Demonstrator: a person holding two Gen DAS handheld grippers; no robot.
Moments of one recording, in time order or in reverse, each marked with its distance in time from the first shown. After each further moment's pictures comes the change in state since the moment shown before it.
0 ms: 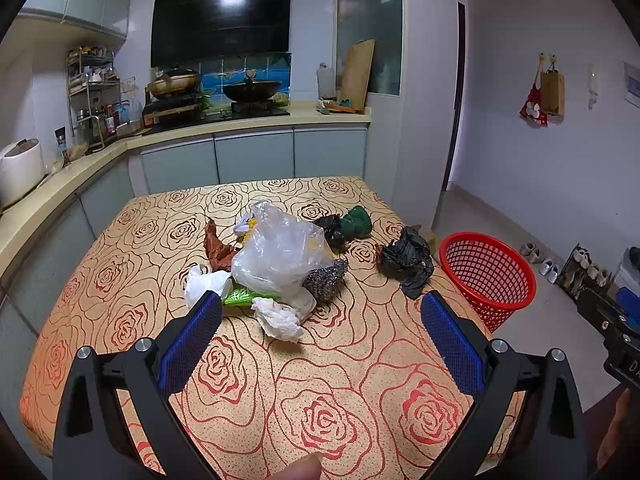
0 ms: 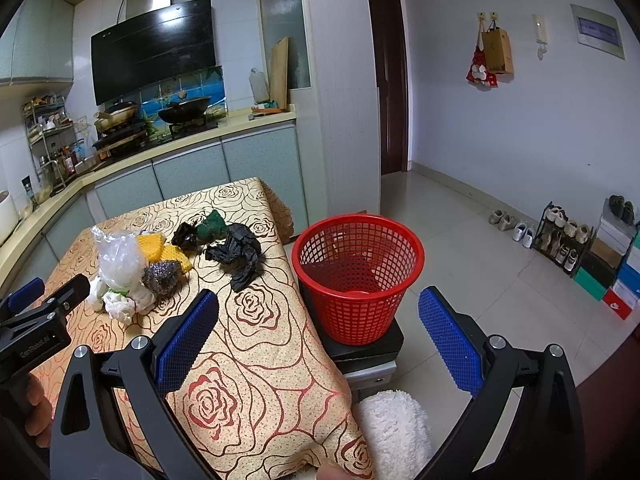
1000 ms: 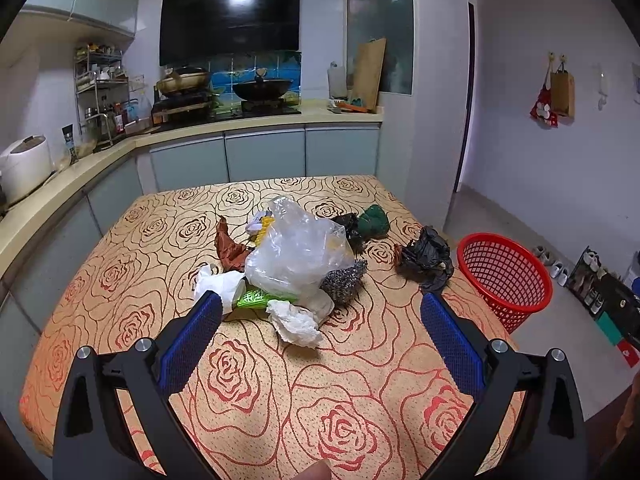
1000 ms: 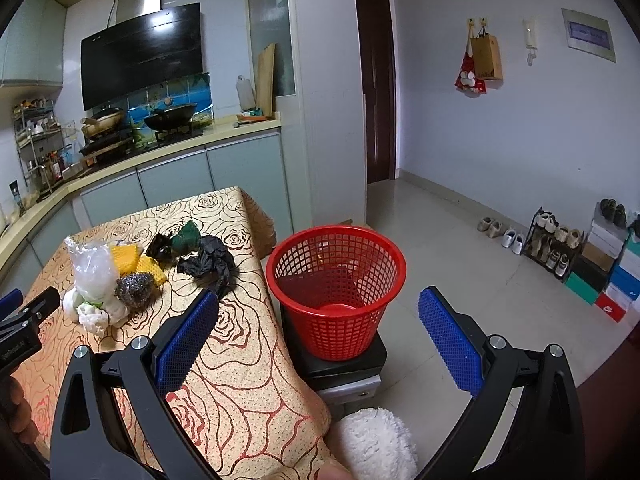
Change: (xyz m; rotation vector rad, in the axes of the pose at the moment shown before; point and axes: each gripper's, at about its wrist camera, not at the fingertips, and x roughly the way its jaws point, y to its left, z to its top) left arm 0.016 0.013 -0.003 -0.008 -0.002 0.039; right arm 0.017 -0.017 0.004 -0.003 -0.037 -0.052
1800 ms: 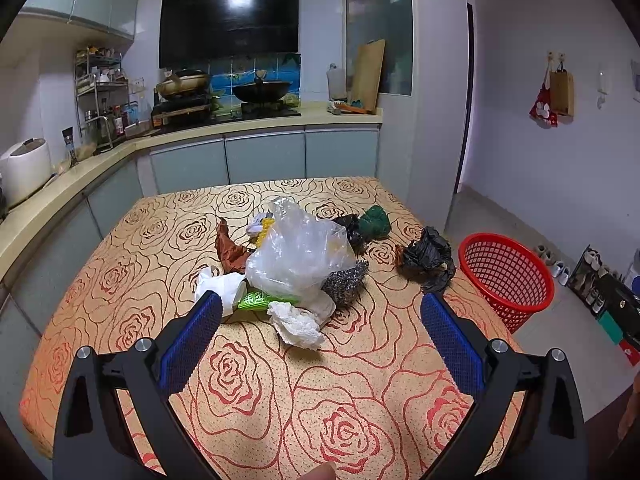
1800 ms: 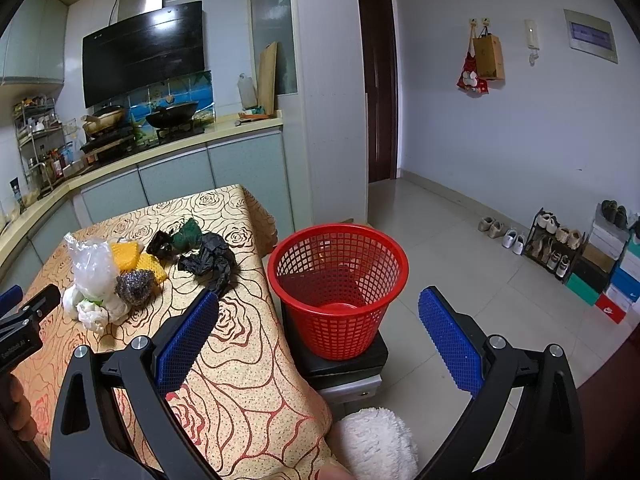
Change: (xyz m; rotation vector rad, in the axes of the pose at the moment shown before) left arm 0.002 -0.001 -0.001 0.004 -0.005 0.004; right arm 0.004 0.004 -0.005 -0.002 0.006 0.007
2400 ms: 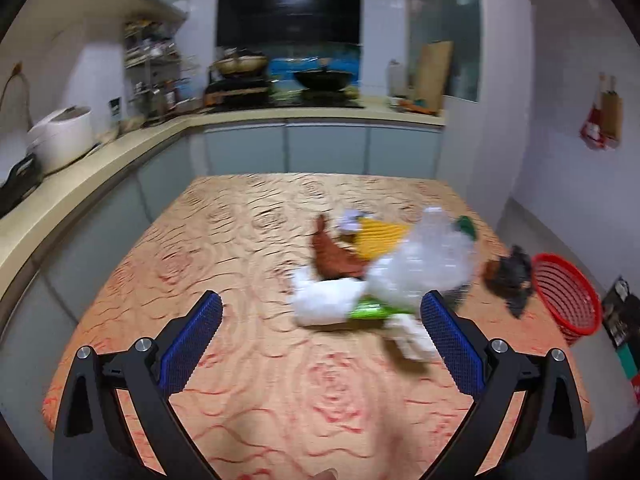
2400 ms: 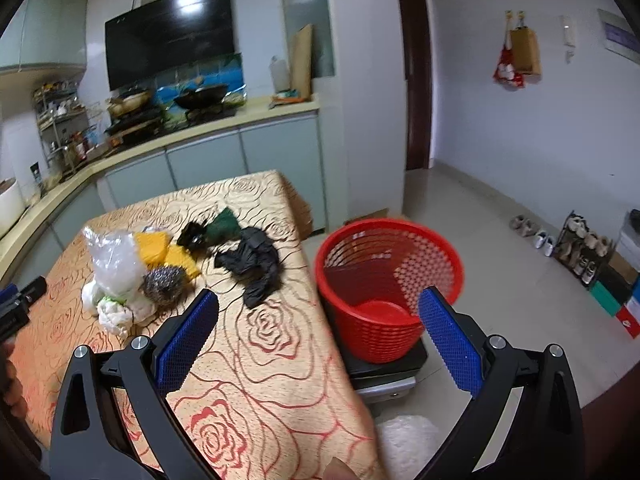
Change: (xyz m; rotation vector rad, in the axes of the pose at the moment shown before) left arm 0.016 0.104 0.005 -0.126 0.042 0.153; right arm 0.041 0.043 0.011 -0.049 0.088 0.126
